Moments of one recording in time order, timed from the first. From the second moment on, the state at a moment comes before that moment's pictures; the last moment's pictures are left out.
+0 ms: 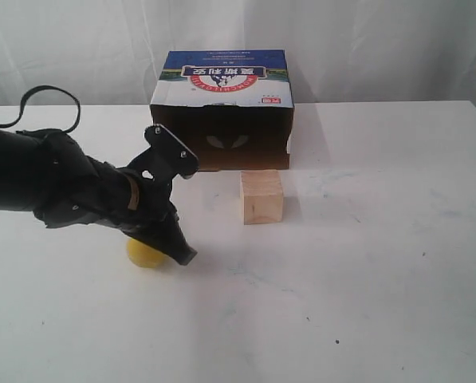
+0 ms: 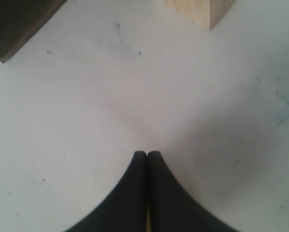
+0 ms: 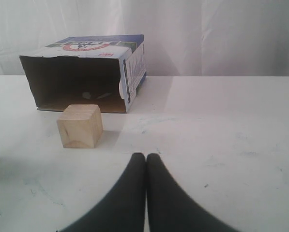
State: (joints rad) left arm -0.53 1.72 -0.96 0.43 0.21 -0.16; right arm 0.25 0.01 -0.01 -0.03 0.21 0.11
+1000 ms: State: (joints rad) left arm -0.47 1.72 -0.92 0.48 0.32 -0.16; right arm 0.25 0.01 -0.01 -0.03 0.21 0.13
